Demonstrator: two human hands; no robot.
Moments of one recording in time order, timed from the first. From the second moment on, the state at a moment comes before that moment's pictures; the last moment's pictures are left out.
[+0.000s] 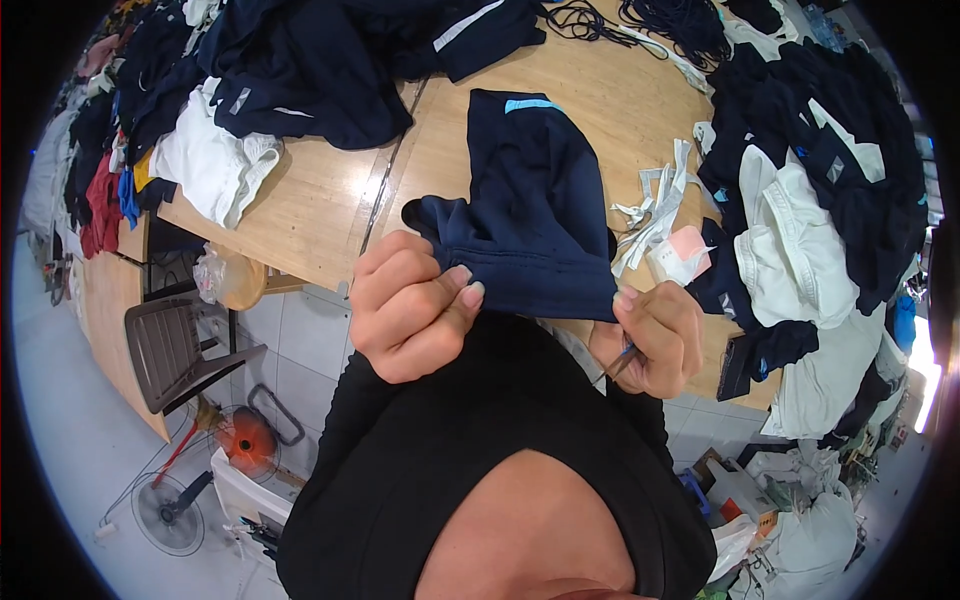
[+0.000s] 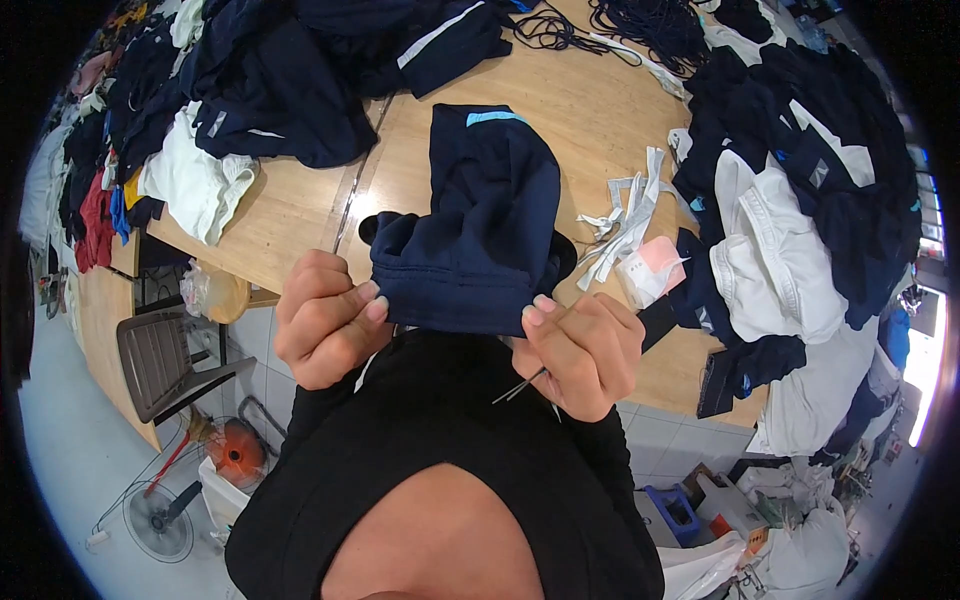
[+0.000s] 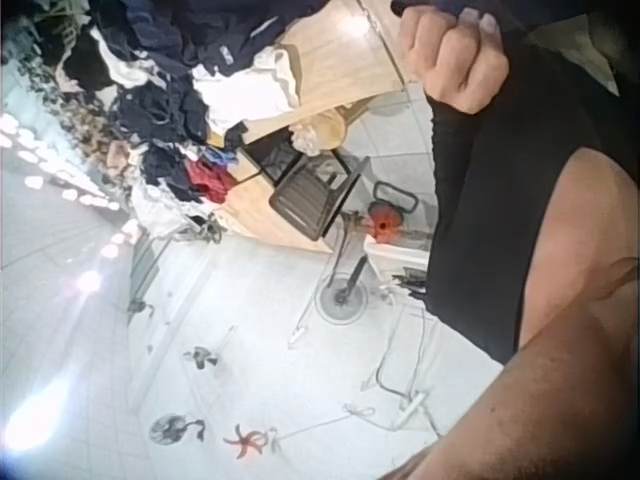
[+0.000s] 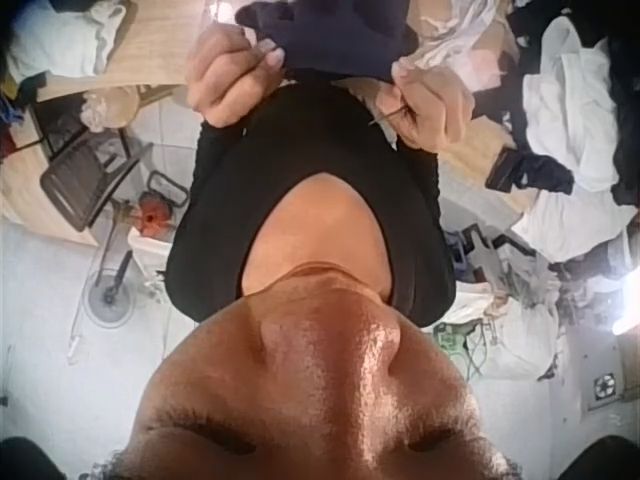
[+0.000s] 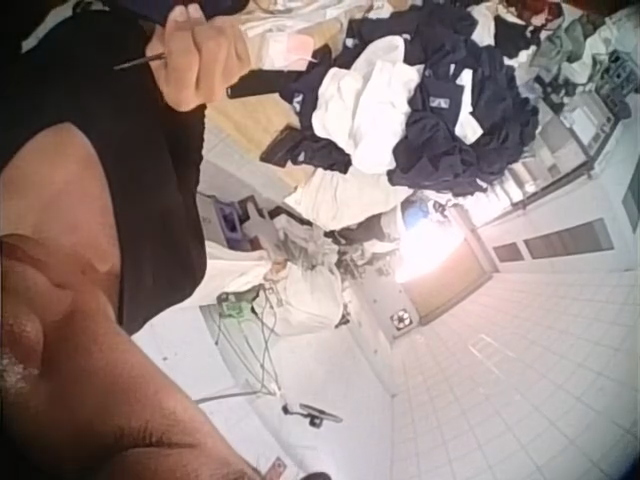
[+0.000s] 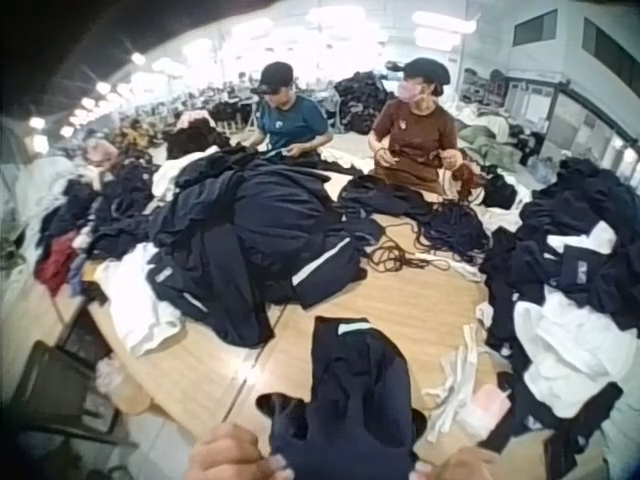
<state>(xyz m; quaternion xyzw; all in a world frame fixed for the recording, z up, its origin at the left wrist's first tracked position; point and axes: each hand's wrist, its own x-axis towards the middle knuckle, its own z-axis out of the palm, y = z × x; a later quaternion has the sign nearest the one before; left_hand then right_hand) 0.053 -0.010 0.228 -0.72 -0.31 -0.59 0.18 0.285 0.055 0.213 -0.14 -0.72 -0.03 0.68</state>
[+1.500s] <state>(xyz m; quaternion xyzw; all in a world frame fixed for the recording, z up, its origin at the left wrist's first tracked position) 0.015 -0.043 0.206 -0.56 -0.51 -0.61 0.23 0.357 0.081 0.209 -0.25 -0.77 -0.21 0.55</state>
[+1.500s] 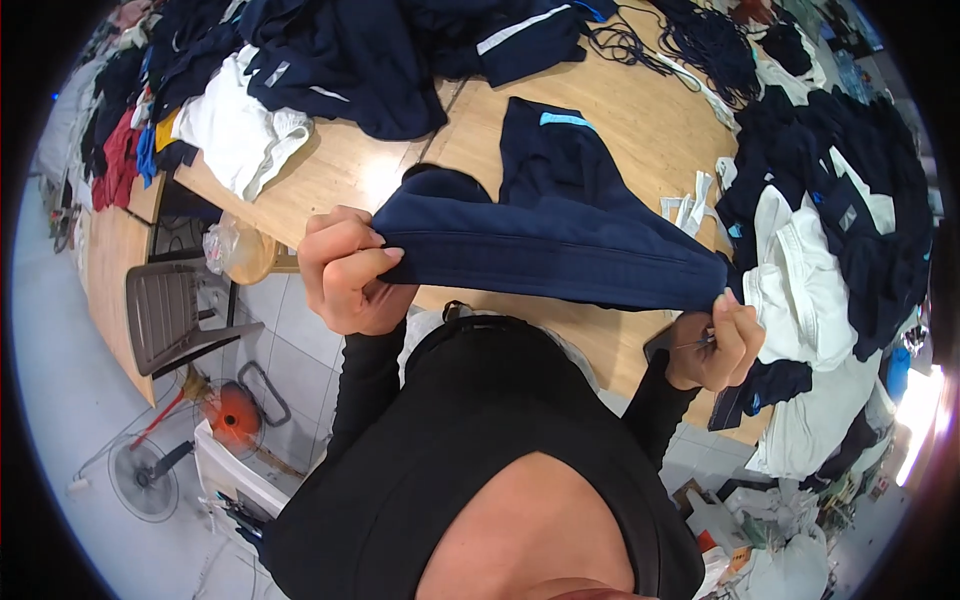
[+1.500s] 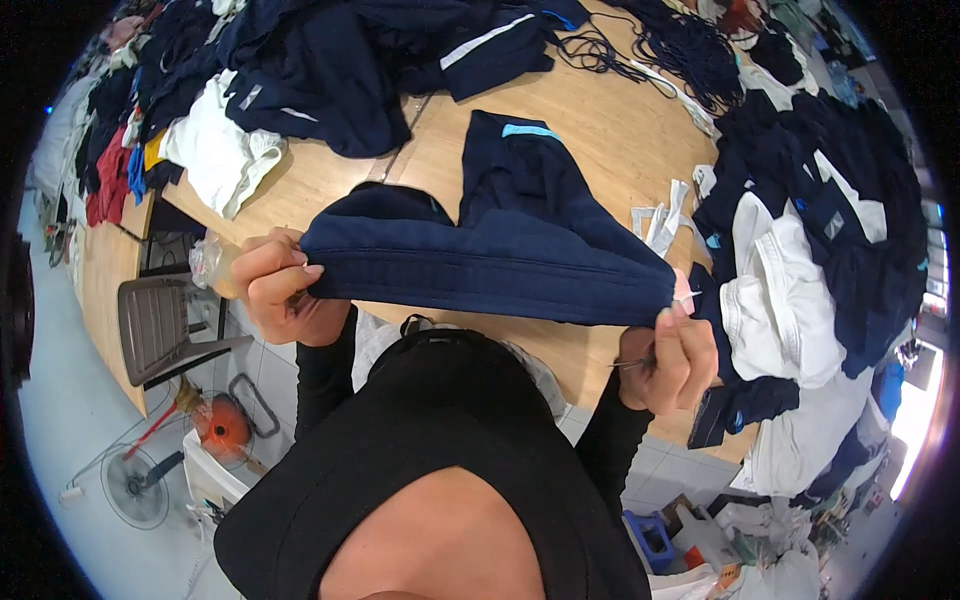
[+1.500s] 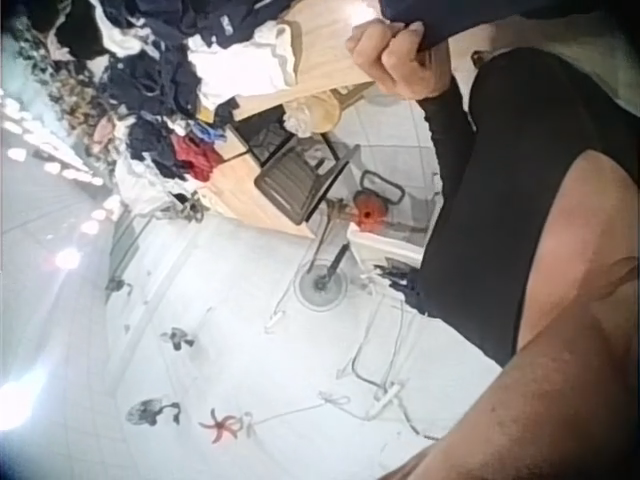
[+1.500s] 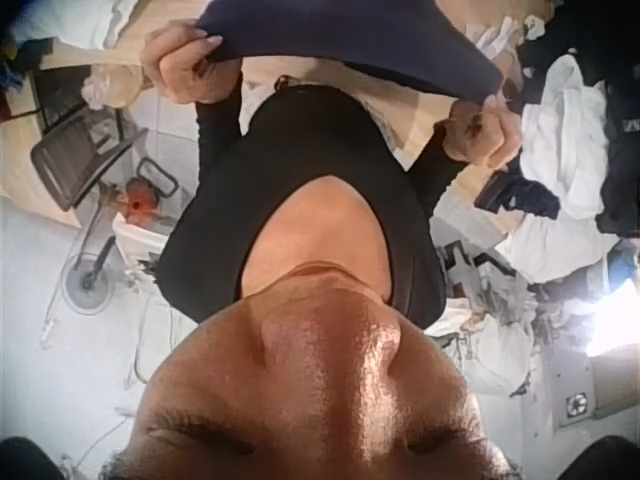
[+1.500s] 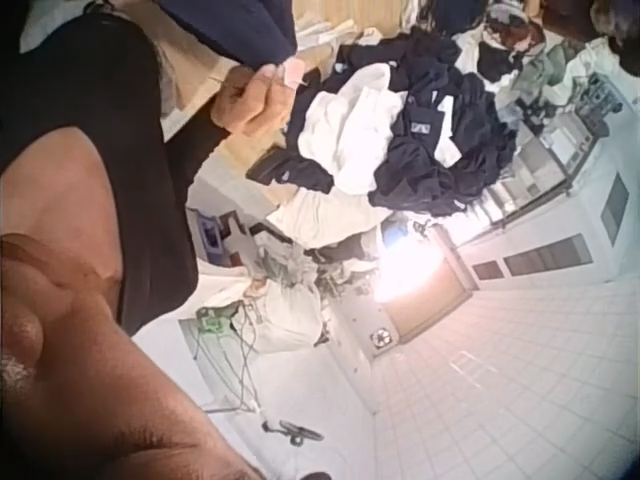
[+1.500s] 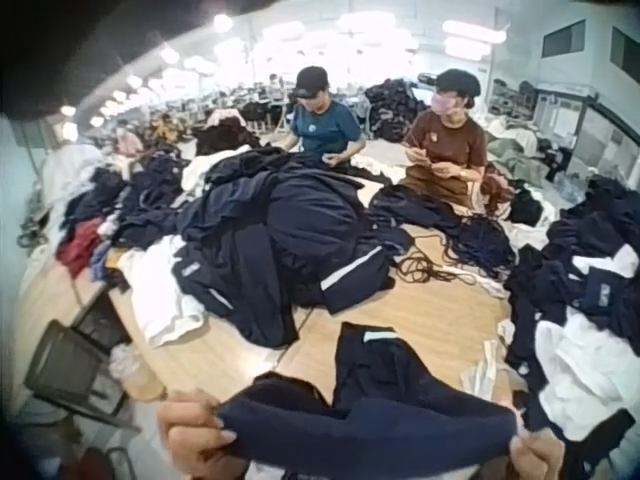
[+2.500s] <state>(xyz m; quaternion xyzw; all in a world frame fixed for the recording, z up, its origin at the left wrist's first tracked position) 0.097 -0.003 0.122 0.03 -0.18 -0.42 -0.89 0.305 0.051 0.214 -0.31 -0.80 -0.02 0.51</state>
